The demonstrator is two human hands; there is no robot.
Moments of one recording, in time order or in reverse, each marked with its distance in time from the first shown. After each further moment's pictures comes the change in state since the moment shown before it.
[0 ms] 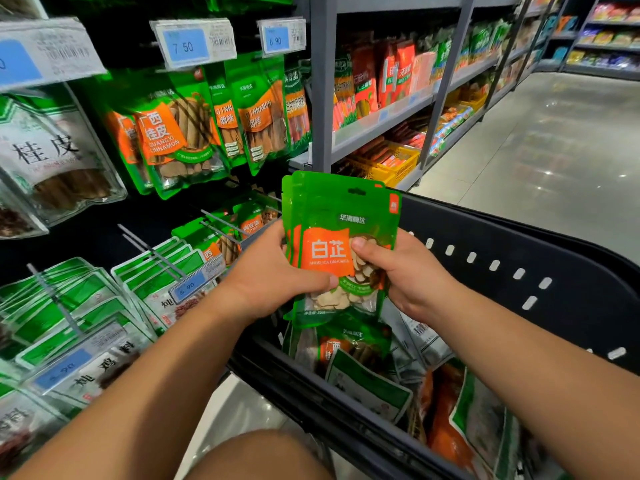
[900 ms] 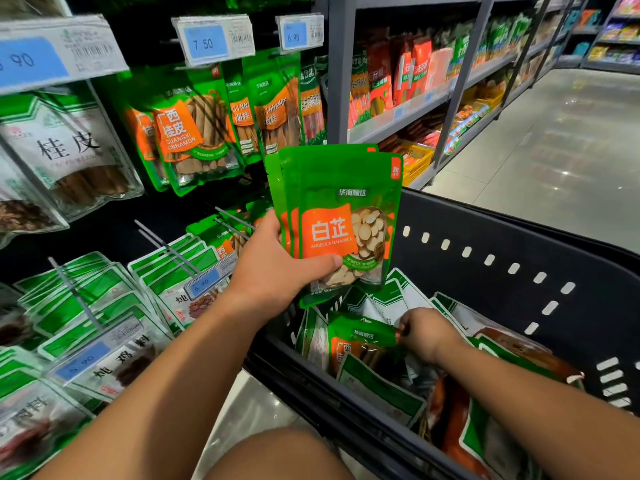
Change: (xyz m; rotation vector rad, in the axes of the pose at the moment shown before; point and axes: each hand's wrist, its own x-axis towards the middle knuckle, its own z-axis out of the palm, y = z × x) left_hand -0.014 0.010 -0.003 -0.073 0.200 -0.011; right_hand 0.001 0.112 -0.073 -1.460 -0.002 0.379
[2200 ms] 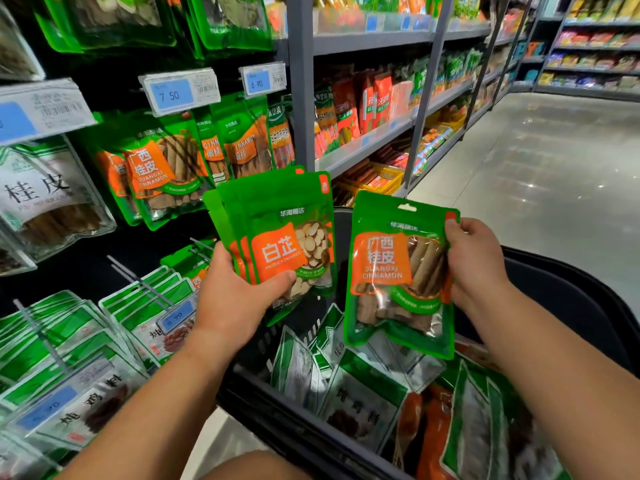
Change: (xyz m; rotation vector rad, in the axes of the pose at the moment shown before) left_hand 0.006 -0.007 0.004 0.095 0.210 0.035; right_hand -0.030 -0.009 -0.160 1.384 0.717 0.084
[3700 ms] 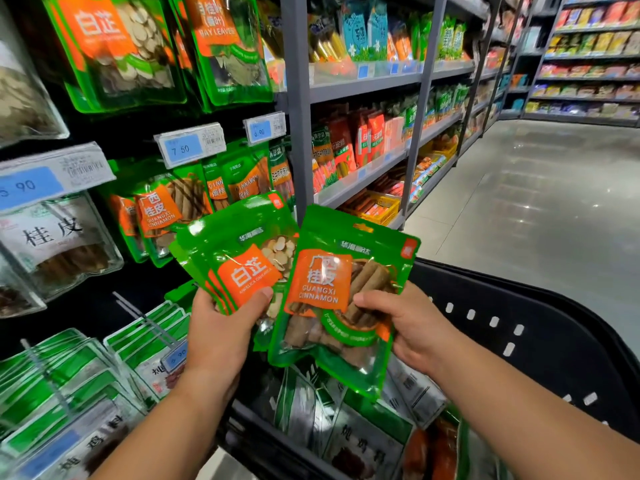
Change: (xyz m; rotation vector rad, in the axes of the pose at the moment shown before) left_hand 0.015 -0.013 -0.003 -0.378 0.160 -0.112; right_hand -0.073 -0.010 0.030 0.255 -0.652 0.218
